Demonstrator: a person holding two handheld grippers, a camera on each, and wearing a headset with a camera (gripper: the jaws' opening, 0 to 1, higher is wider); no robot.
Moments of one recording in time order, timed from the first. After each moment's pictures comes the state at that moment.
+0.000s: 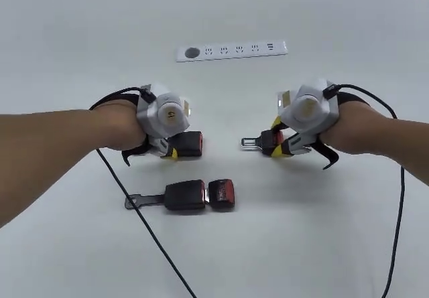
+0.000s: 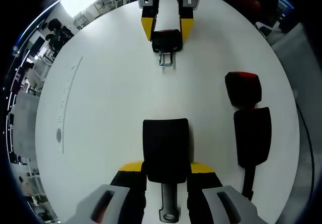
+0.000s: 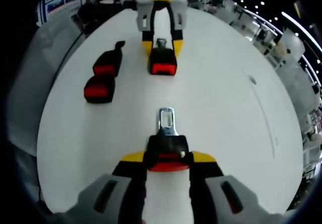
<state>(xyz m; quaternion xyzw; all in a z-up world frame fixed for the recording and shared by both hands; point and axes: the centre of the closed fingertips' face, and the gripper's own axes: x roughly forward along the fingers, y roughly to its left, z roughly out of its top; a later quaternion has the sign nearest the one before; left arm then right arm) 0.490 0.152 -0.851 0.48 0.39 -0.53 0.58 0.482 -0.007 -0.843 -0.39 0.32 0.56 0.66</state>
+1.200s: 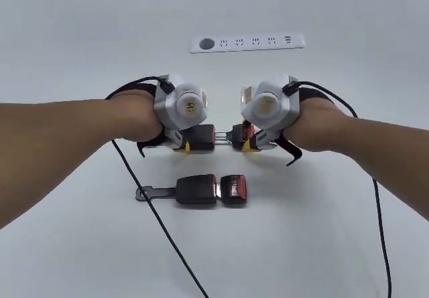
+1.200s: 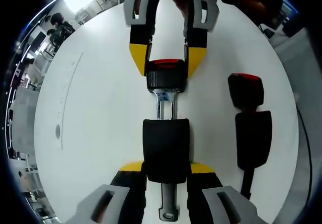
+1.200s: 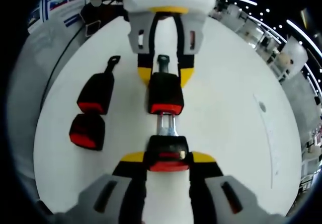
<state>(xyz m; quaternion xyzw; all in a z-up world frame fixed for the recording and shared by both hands) 0.490 0.154 -0.851 0.47 0.41 -0.52 0.58 0.494 0.059 -0.848 -0.40 0.30 0.57 0.65</state>
